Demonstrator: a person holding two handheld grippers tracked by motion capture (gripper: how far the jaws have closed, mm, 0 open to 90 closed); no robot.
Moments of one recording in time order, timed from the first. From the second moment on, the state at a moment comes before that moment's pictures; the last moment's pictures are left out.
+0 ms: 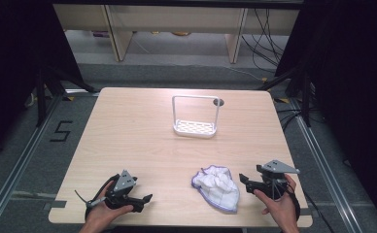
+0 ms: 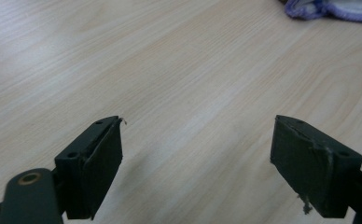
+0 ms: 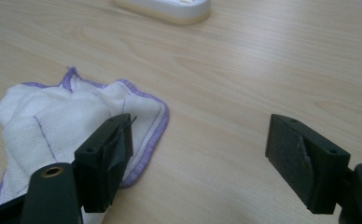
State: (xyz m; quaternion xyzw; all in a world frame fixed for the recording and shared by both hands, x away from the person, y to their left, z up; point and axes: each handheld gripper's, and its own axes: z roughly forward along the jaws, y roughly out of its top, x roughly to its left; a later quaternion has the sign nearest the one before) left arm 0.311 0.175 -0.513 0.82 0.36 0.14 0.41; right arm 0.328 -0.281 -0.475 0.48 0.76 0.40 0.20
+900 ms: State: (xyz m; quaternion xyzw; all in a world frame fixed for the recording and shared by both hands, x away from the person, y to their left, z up) left arm 0.332 0.093 -0.502 0.83 0.30 0.08 0.47; right arm 0.297 -0.270 -0.470 0.45 0.77 0.41 0.17
